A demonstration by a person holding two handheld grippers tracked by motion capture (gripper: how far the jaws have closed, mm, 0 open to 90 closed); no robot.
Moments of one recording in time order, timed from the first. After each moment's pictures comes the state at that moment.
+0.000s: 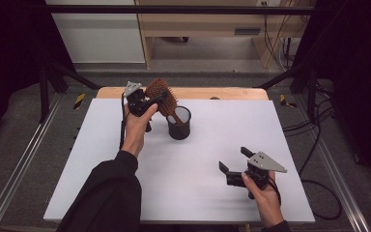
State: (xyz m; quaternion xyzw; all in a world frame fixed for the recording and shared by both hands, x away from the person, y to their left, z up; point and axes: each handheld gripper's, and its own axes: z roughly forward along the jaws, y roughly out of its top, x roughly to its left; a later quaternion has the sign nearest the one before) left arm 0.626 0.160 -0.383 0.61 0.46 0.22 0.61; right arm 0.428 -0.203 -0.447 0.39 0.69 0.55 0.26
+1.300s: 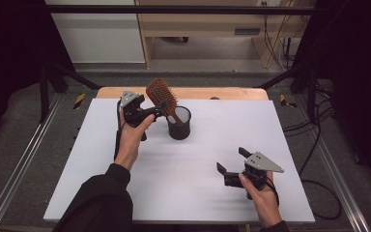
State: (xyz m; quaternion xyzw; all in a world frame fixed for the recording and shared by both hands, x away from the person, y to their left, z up) left arm 0.588 0.166 -0.382 0.62 0.45 0.25 0.60; right arm 0.428 -0.197 -0.448 0.39 0.70 0.54 0.26
